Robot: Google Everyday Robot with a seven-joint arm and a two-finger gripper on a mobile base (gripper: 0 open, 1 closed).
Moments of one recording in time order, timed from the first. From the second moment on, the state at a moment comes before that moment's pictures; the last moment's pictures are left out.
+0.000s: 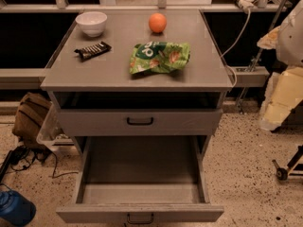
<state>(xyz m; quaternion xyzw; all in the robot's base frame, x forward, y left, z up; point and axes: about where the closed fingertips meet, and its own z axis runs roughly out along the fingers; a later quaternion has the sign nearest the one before) 0.438 -0.217 0.976 -0.60 0.78 -0.03 0.16</state>
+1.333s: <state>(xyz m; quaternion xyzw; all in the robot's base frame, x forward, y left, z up) 0.440 -0.215 0.862 -0.59 0.79 -0.02 0.16</state>
